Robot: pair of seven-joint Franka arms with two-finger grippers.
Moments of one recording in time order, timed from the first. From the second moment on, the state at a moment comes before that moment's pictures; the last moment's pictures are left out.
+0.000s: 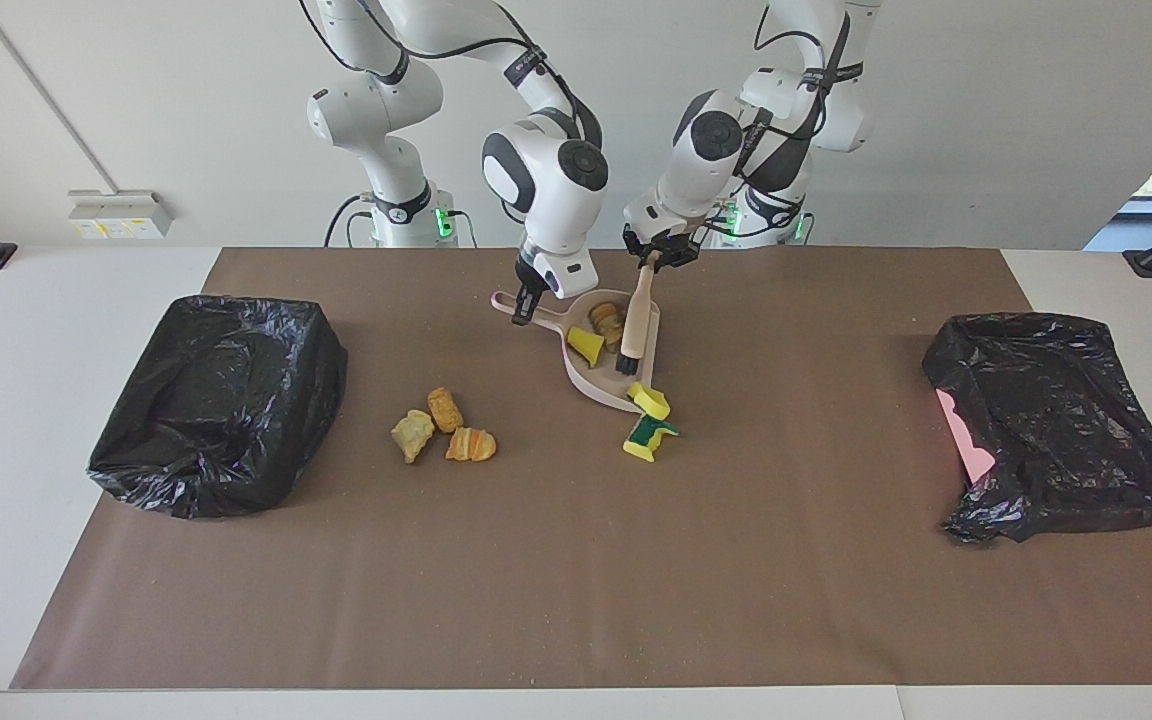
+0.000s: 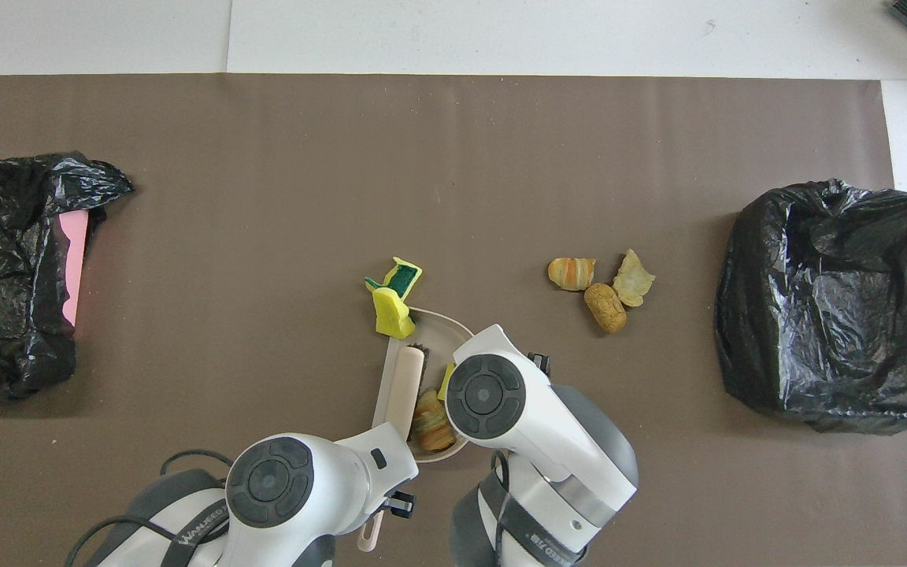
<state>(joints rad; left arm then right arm) -0.65 -0.24 -0.12 -2.48 -0.35 2.13 -0.25 0.55 0.09 0.13 -2.11 -0.18 1.92 -0.58</state>
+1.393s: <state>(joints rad) -0.31 0.24 -0.08 -1.92 0.05 2.05 0.20 0.56 0.08 0.13 -2.11 -0.18 1.85 -0.27</state>
